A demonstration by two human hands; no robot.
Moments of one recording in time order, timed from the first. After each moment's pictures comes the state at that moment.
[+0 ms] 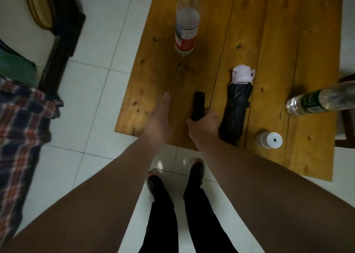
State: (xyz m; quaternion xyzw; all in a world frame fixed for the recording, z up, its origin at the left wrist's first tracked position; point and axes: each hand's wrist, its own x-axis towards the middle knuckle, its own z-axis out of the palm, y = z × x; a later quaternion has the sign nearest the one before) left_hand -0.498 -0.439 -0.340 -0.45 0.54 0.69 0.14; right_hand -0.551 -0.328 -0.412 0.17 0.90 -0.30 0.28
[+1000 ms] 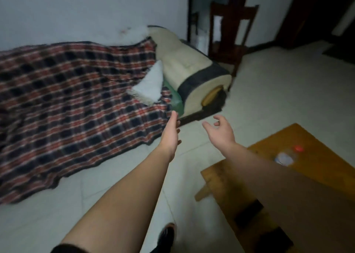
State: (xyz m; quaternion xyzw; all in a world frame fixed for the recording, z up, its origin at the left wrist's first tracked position) left_hand -0.315 -0.497 -0.084 -0.54 0.40 0.64 -0.36; right_hand -0.466 -0.481 -0.106 -0.39 0.77 -0.37 0.34
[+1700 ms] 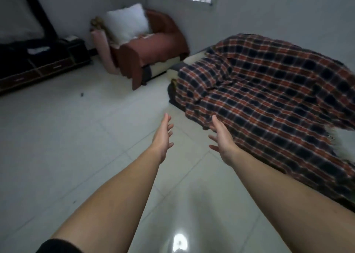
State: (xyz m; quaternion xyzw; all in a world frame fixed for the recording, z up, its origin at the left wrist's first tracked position) left_hand 0.090 -0.131 -0.062 -0.69 0.03 0.30 -0.66; right_hand -0.006 -0.282 -0.073 -0.64 0.36 -0.09 0.67
